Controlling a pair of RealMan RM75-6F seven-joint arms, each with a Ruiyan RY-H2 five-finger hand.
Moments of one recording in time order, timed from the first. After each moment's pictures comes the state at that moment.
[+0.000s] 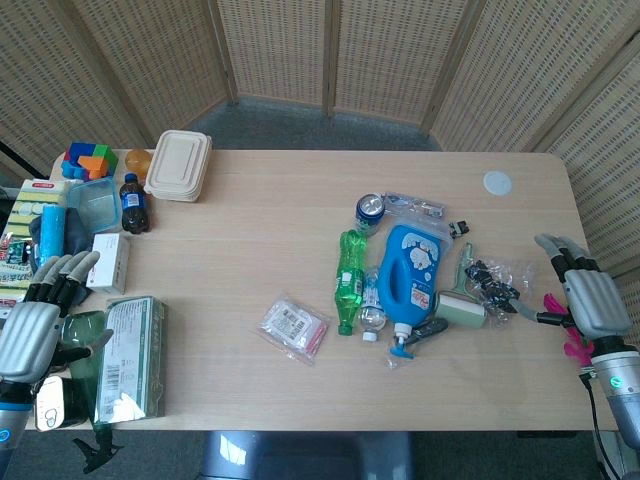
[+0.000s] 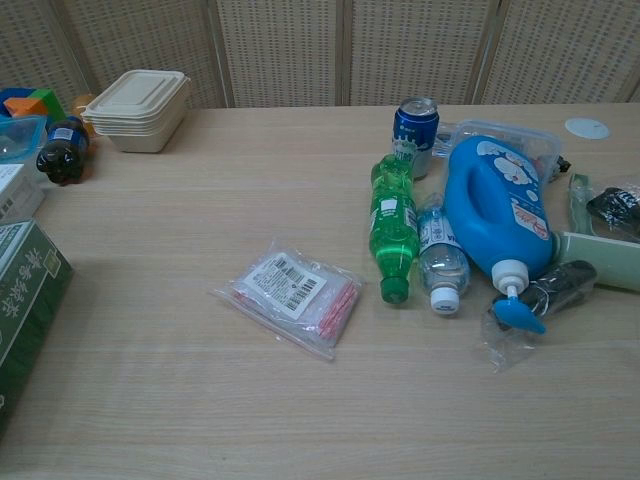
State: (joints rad) left arm -0.15 -0.99 -0.06 -1.96 1.53 1.46 0.05; right arm 0.31 -0.98 0.15 -1.62 -1.36 1.19 0.20
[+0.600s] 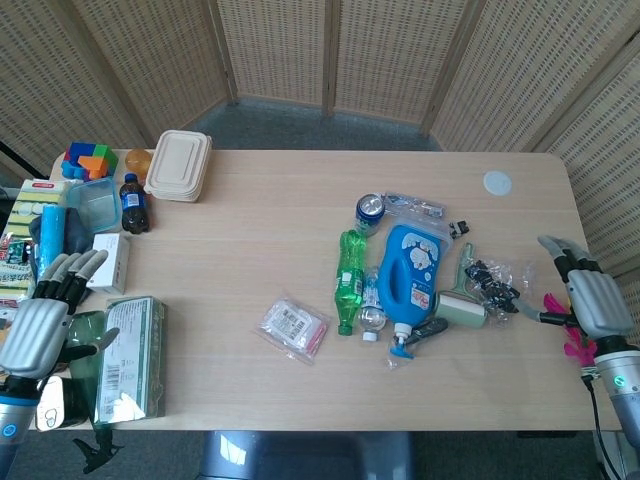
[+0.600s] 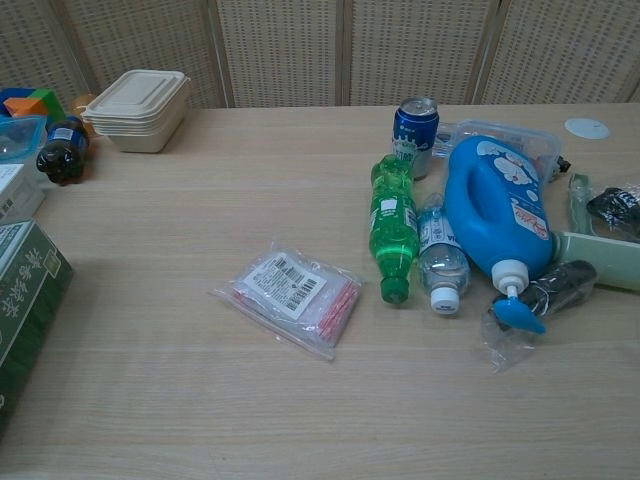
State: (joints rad) left arm -0.17 -0.99 -0.07 -1.96 1.53 1.44 0.05; right arm 0.32 -0.96 0.15 -1.62 -1.34 1.15 0.24
